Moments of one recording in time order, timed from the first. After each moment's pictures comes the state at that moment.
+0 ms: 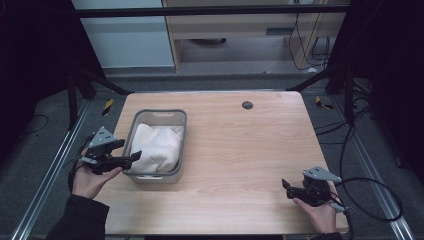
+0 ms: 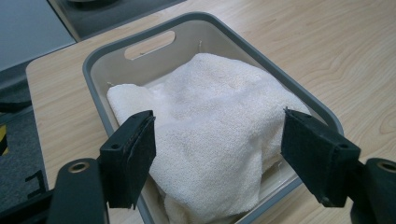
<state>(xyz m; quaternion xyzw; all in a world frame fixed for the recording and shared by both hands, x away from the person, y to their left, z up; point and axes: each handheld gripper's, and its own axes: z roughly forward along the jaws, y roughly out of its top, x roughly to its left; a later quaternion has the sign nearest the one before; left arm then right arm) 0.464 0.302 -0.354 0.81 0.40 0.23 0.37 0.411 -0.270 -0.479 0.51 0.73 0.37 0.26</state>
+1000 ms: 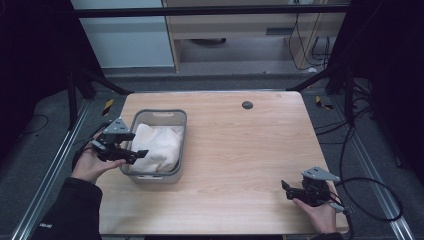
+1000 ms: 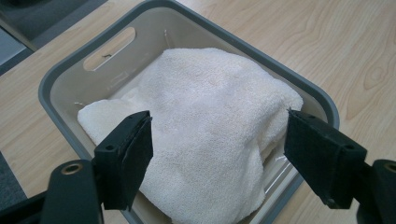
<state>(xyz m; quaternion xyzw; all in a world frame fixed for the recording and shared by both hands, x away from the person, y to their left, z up) 0.499 0.289 -0.344 0.88 0.30 0.18 0.32 0.413 -0.270 -0.482 0.51 0.74 0.36 0.25</state>
